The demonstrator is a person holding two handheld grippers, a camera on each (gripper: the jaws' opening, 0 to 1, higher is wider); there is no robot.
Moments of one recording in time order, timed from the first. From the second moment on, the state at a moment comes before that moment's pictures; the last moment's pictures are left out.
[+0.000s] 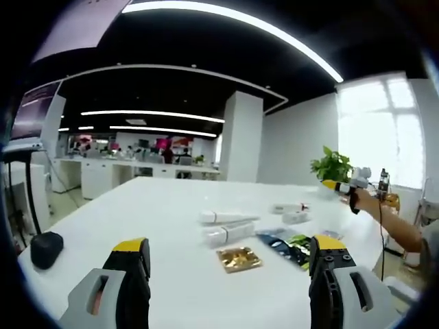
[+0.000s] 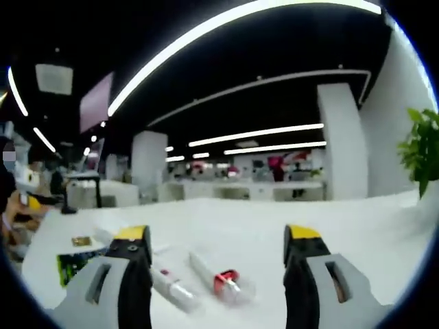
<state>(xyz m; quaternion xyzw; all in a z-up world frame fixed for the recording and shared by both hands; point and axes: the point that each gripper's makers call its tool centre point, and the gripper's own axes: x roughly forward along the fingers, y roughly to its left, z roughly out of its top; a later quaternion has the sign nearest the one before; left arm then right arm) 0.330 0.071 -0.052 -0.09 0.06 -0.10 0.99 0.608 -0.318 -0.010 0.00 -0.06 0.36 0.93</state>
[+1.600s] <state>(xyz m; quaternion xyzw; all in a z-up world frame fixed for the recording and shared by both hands) 0.336 0.065 -0.045 -0.07 0.07 -0.10 0.99 0.642 -0.299 -0.127 -0.08 0.15 0.41 0.90</state>
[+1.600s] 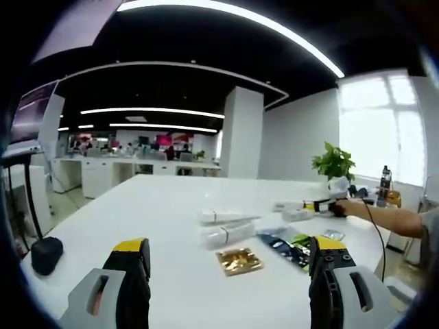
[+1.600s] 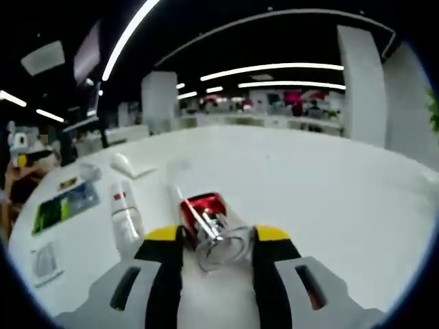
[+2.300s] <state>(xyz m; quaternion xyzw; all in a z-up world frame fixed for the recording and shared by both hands) 0.337 0.068 -0.051 -0.09 0.07 -0.10 0.99 0.630 -0.299 -0.105 -0.08 0.19 0.40 0.89</state>
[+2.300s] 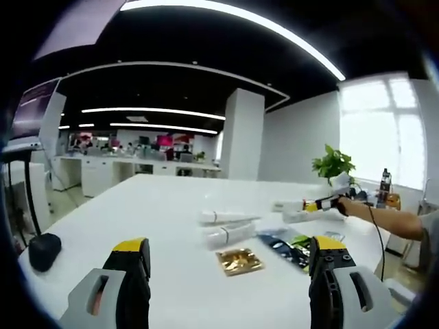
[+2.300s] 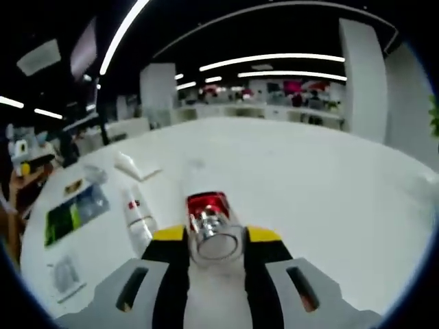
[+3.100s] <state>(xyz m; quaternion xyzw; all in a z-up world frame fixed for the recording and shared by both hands) 0.330 0.080 -0.047 -0.10 0.05 -0.09 0.99 0.630 -0.273 -0.014 -0.05 0.21 0.32 0.92</state>
